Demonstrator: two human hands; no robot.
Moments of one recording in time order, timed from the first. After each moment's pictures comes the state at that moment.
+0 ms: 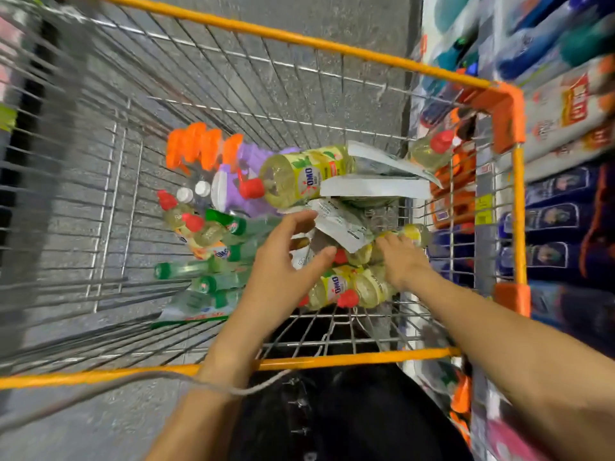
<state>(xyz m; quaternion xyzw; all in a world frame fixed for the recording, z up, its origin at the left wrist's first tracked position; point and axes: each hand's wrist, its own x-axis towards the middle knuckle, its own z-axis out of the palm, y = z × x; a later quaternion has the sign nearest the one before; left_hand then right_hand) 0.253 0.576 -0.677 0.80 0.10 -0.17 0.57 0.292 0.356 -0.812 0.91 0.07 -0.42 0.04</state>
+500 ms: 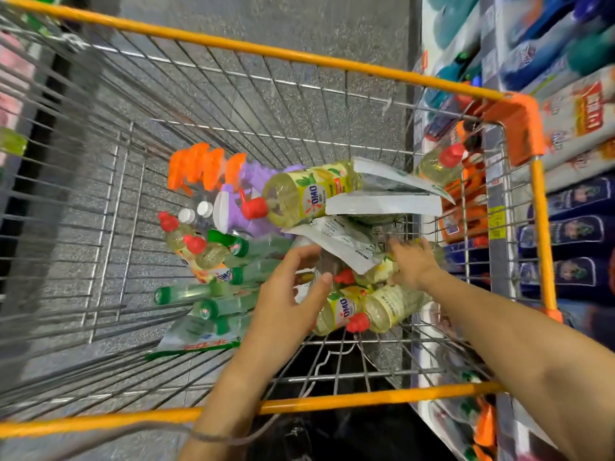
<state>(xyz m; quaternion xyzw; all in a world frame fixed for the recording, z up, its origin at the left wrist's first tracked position) 0.245 0.581 -0.700 0.79 0.10 -0.18 0.58 0.327 0.335 -0.871 0.91 0.07 -0.40 0.04</state>
